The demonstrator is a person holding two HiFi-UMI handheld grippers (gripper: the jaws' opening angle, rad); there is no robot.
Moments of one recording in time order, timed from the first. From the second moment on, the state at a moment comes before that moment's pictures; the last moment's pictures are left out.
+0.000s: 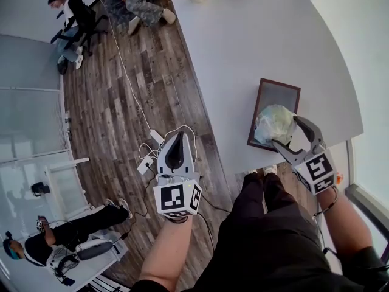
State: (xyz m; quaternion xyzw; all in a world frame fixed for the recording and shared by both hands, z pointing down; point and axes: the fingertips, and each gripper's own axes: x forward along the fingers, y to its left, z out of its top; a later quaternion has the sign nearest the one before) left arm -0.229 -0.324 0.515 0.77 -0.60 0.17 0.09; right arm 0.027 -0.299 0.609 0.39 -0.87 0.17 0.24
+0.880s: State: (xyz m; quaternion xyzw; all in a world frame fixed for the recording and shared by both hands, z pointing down) left arm -0.238 -0.321 0.512 0.77 -0.61 0.17 0.09; right arm 0.023 -0.296 0.603 0.38 -0.88 0.16 0.25
